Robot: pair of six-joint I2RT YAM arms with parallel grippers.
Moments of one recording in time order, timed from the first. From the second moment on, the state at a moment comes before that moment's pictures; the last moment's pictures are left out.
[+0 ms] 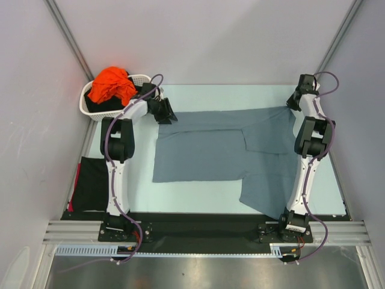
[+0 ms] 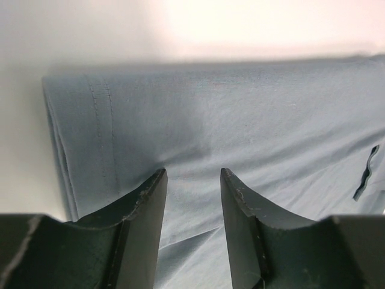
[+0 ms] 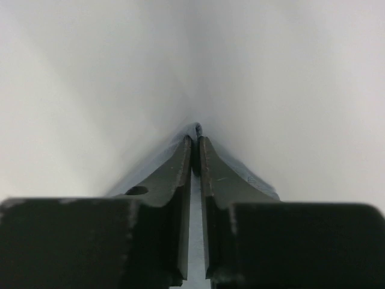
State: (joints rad) left arm -0.14 2.36 1.90 -0.55 0.42 -0.44; right arm -0.22 2.51 2.19 -0.51 0.12 0.47
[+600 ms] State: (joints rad) left arm -0.32 1.75 1.55 -0.60 0.19 -0.36; right arm -0.23 2.37 2.37 -0.83 0.29 0.49
